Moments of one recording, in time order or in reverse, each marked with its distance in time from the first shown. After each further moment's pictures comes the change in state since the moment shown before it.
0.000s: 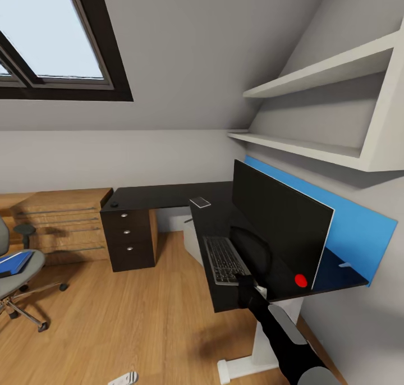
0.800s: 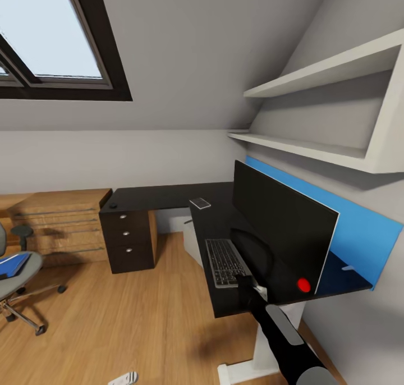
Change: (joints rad) left arm 0.000 0.000 0.001 0.000 0.000 -0.001 -0.001; right arm 0.000 0.006 0.005 0.001 0.112 -0.029 -0.008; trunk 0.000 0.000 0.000
